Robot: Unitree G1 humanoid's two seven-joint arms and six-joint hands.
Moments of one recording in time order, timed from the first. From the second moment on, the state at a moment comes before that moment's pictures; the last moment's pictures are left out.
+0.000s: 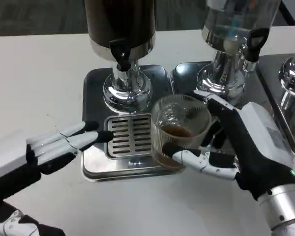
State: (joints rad) left arm 0.01 0.91 0.02 0.52 -0.11 -1.40 -0.58; right arm 0.20 -0.21 0.26 -0.49 -0.65 0.11 0.01
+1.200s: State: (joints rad) left arm 0.14 1.00 0.02 0.38 -0.23 -1.37 -0.57; right arm 0.34 -0.20 0.24 -0.63 -0.64 0.10 0.04
